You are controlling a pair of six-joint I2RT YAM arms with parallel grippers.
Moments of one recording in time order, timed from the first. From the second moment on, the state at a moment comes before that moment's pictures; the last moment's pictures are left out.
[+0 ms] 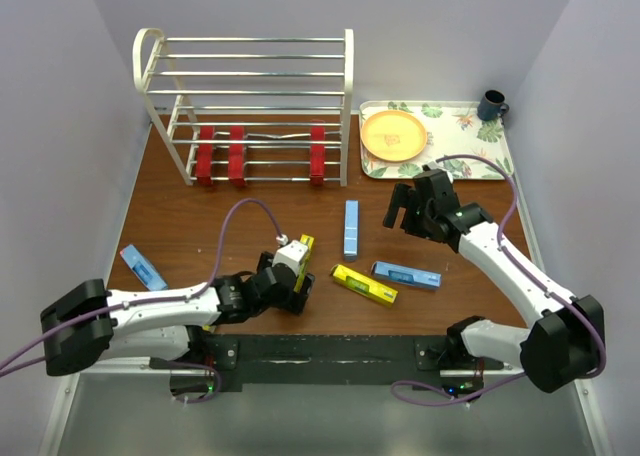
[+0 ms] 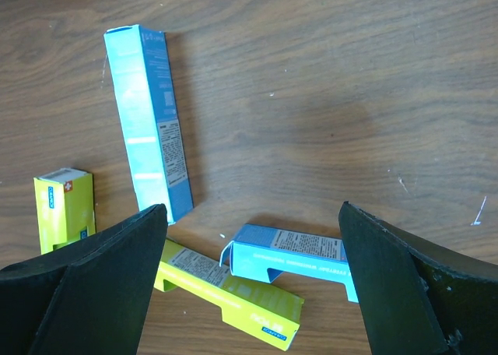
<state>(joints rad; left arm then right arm) -1.13 1.11 0.43 -0.15 -0.39 -0.51 0.41 1.19 0.91 -0.62 0.13 0.64</state>
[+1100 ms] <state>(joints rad) -1.15 1.07 0.49 -0.16 -0.55 -0.51 0.41 1.23 0.91 -0.58 0.13 0.63</state>
